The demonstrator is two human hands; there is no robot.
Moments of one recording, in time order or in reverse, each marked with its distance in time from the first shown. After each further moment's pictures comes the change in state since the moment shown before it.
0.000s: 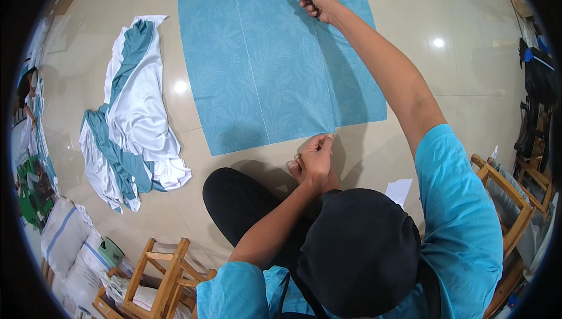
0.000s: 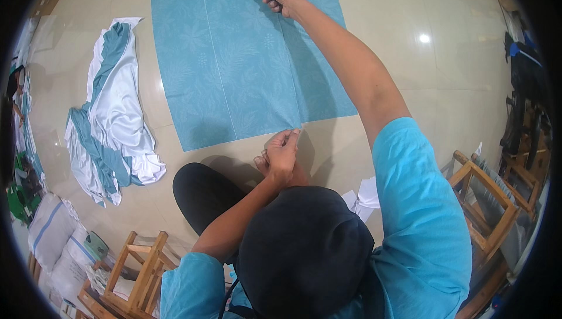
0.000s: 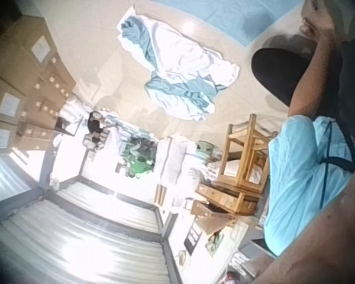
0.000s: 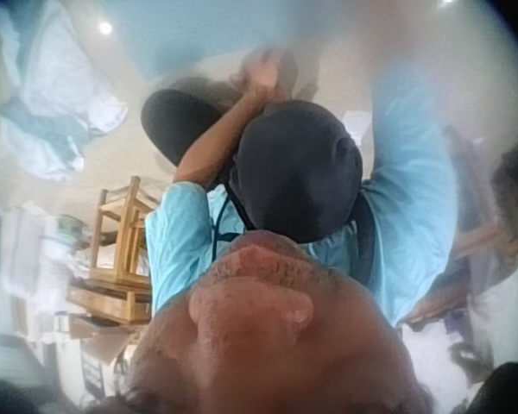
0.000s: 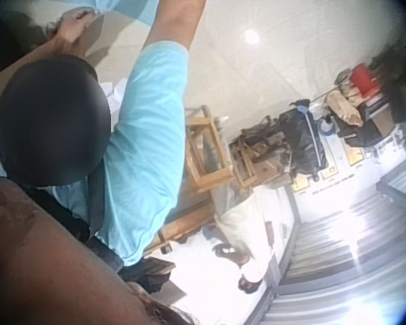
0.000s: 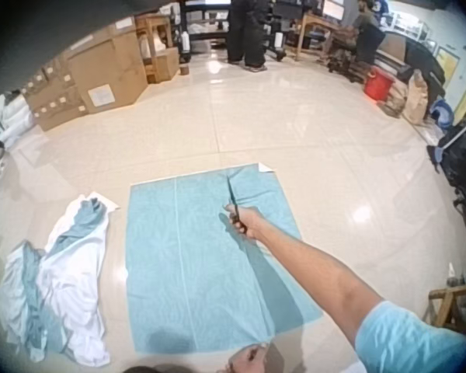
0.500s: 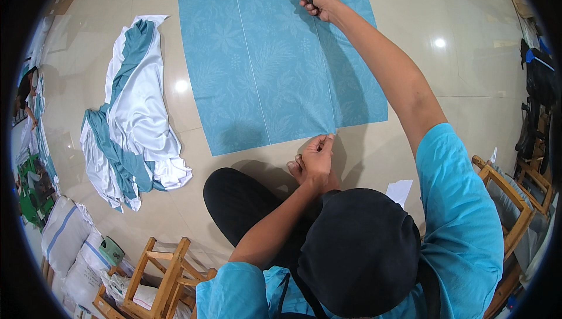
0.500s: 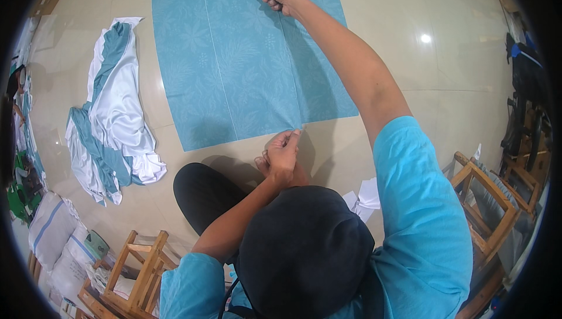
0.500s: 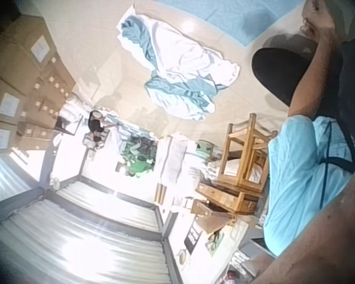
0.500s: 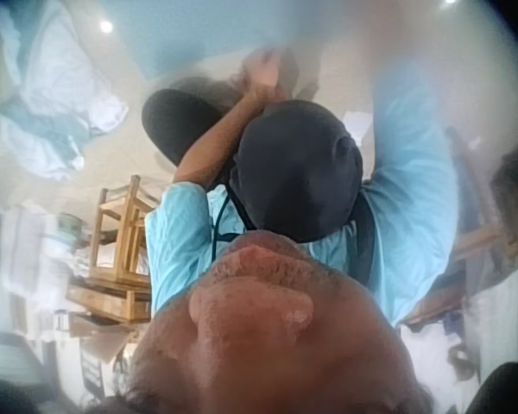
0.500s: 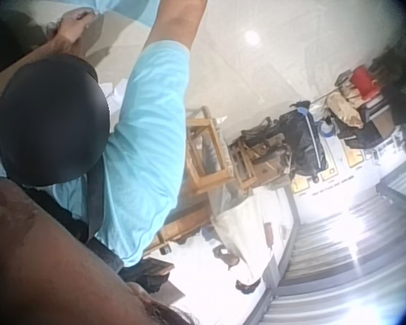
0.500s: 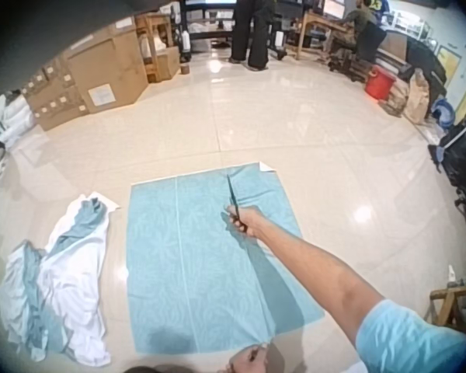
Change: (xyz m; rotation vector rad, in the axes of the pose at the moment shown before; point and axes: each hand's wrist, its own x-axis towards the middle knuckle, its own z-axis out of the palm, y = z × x) left_hand 0.001 -0.002 -0.002 0.013 -0.006 -0.018; right_hand 0.014 0.004 -0.001 -0.020 -0.031 0.005
